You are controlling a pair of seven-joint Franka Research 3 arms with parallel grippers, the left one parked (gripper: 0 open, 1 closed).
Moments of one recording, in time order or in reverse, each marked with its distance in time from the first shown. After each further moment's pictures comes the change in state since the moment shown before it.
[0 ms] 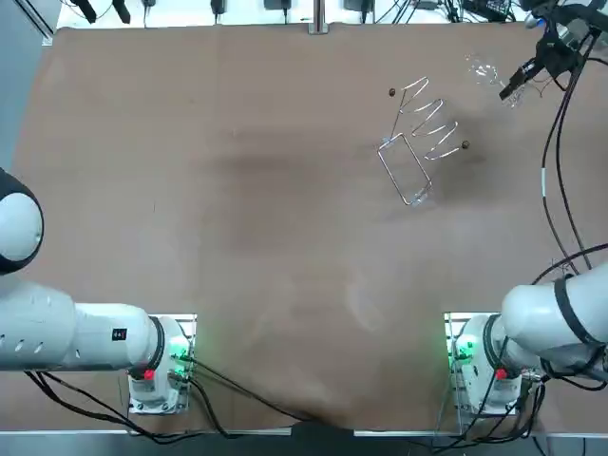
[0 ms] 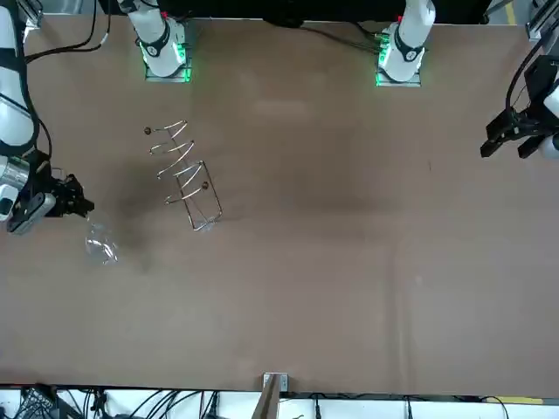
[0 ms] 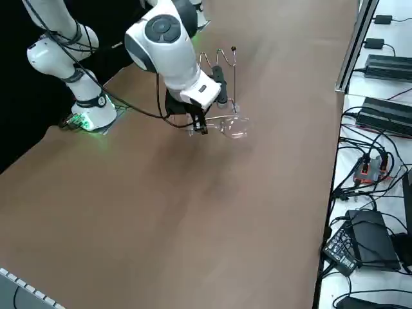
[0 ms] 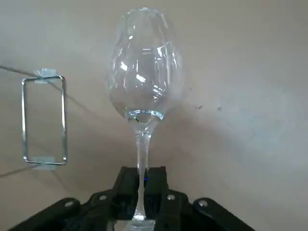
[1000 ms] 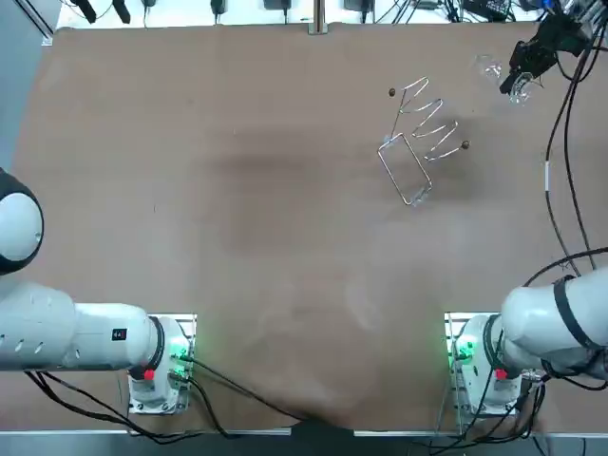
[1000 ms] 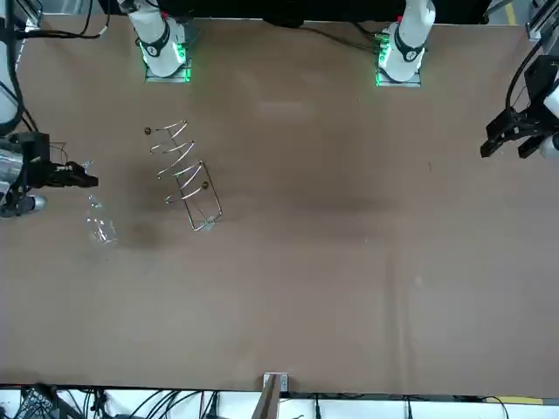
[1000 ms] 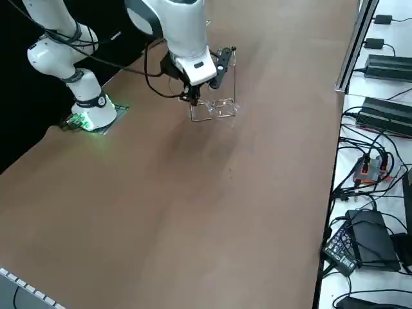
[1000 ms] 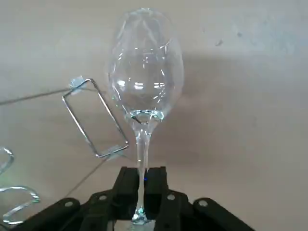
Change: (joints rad) arm 0.038 -0.029 0.005 0.165 -0.023 -0.372 0.583
